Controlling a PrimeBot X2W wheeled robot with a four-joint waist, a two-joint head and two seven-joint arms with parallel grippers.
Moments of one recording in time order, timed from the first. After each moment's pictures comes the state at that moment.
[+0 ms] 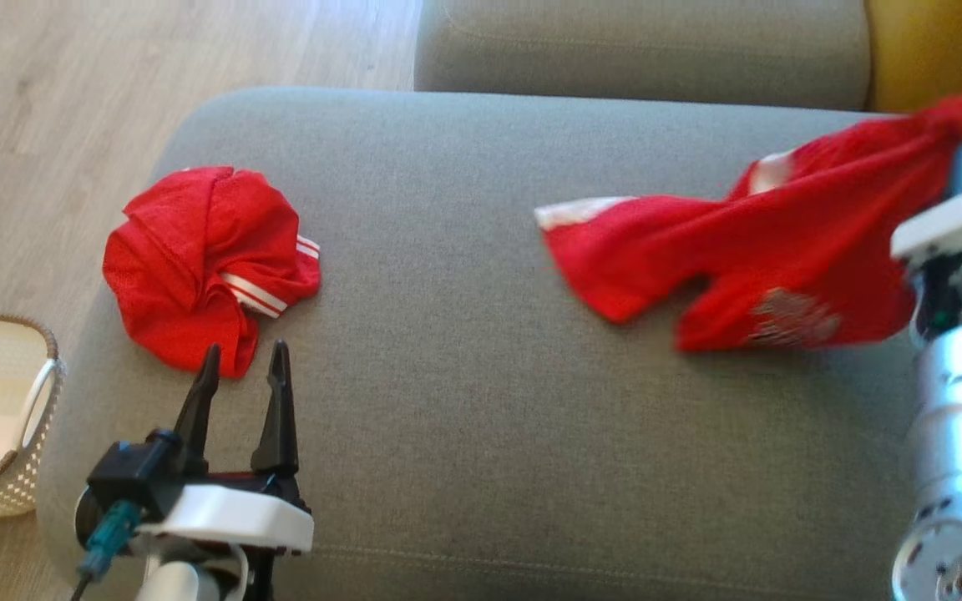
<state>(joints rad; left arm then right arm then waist) 0.02 0.05 -0.14 0.08 -0.24 -0.03 -0.25 -0.78 -0.06 -0.62 0.95 0.05 0.13 -0.26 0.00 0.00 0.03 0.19</state>
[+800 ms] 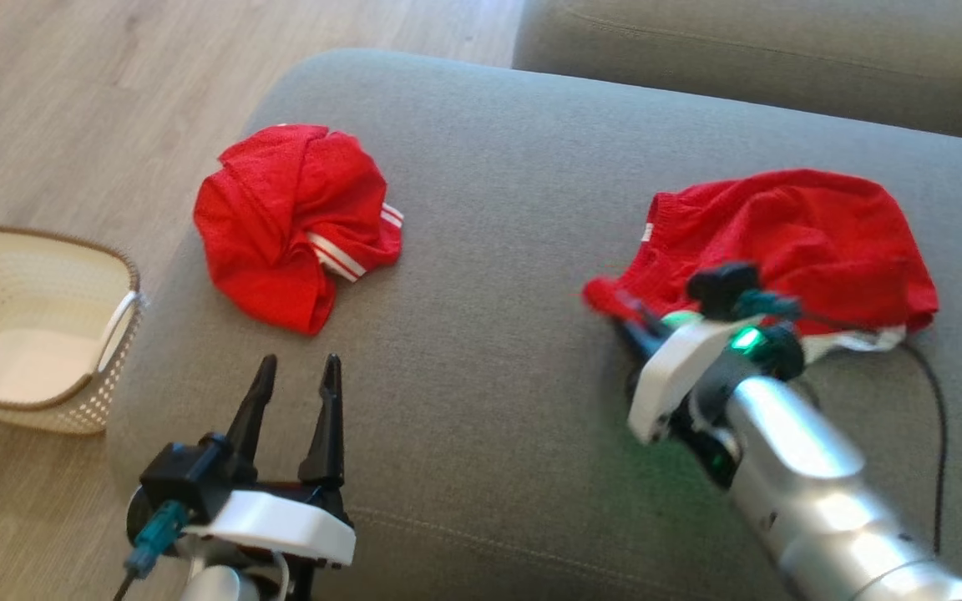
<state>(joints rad) 0.03 0.05 -0.24 0.10 -0.28 -0.02 -0.25 -0.64 -0.06 0.48 0.97 0.51 0.13 -0.18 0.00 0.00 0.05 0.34</state>
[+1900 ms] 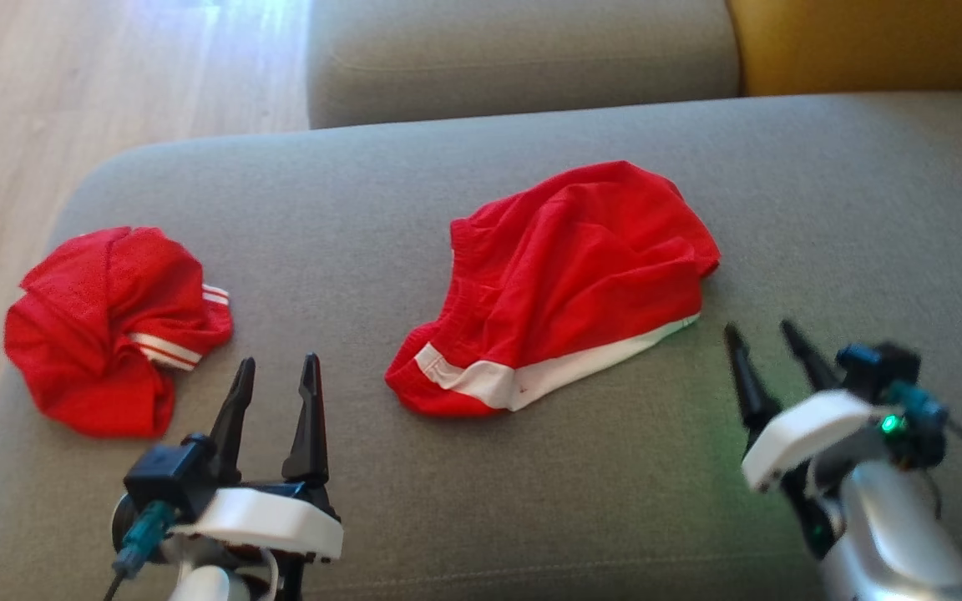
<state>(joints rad) 0.03 0.05 -0.22 0.10 -0.29 0.03 -0.25 -0.36 -0.07 -0.04 0.73 0.17 0.13 -0.25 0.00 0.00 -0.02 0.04</state>
